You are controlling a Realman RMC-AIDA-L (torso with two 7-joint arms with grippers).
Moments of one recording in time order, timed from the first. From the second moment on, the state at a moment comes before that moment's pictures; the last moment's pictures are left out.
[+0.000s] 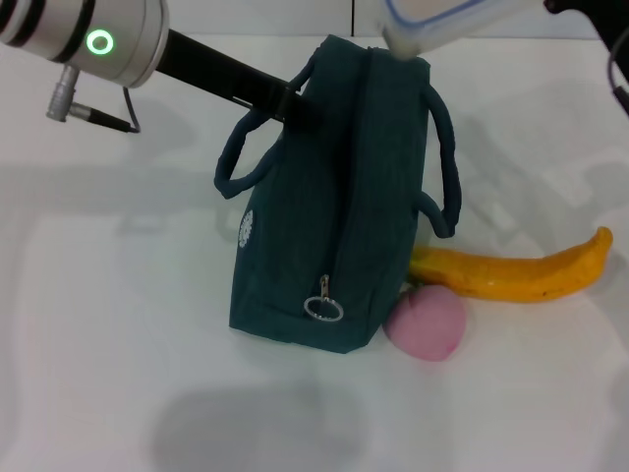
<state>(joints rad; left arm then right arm) -0.74 -2.08 1.06 1.29 2.26 1.61 -2.57 0.77 2.03 -0.01 0.13 -1.58 -1.57 2.08</state>
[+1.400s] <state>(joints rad) -0.75 -2.06 1.06 1.28 2.27 1.61 -2.56 0.76 2.03 -0.08 0.12 -1.94 -1.33 1.72</state>
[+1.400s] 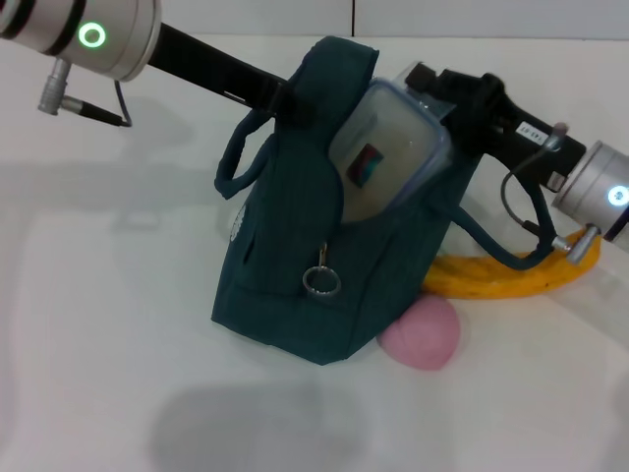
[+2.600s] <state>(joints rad) -0.73 -2.07 1.06 1.28 2.29 1.60 -2.54 0.76 2.02 -0.12 -0.12 -2.10 -1.57 1.52</state>
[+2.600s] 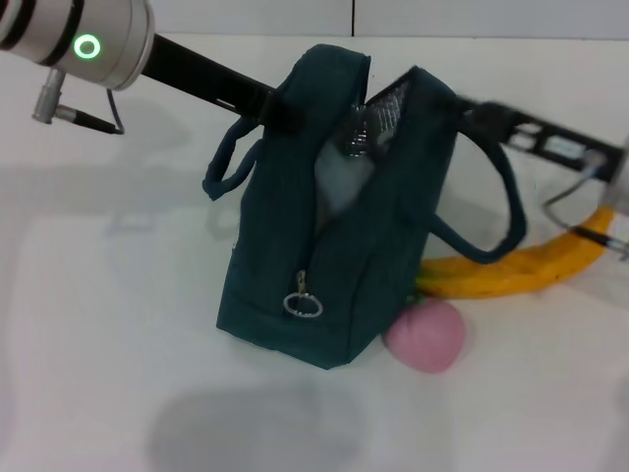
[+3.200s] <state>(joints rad) -0.70 -2.06 1.06 1.28 2.29 1.57 -2.53 0.60 1.96 -0.29 -0.55 -1.97 -1.95 1.63</state>
